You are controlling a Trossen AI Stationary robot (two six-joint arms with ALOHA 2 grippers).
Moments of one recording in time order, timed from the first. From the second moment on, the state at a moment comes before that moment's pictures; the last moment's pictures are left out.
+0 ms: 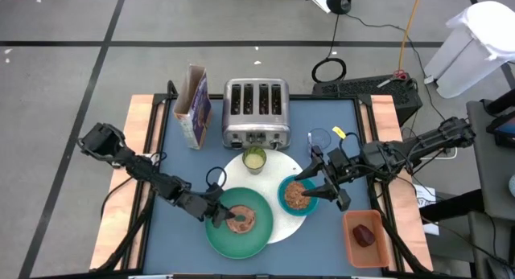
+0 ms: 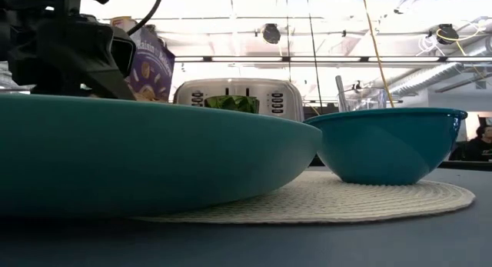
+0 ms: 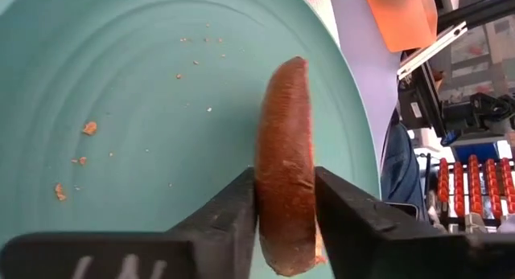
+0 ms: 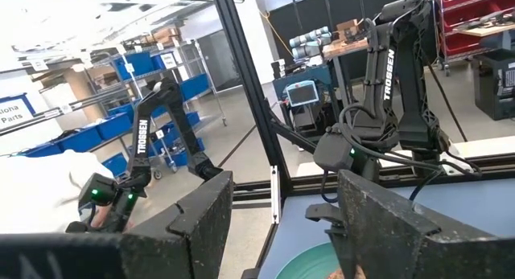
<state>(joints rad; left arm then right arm) -0.55 1.54 0.53 0.42 -0.24 -1.29 0.34 1.01 0.86 0.19 0.00 0.35</state>
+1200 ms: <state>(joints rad) -0.54 1.38 0.53 0.27 -0.25 -1.23 0.34 1.01 0.86 0.19 0.00 0.35</state>
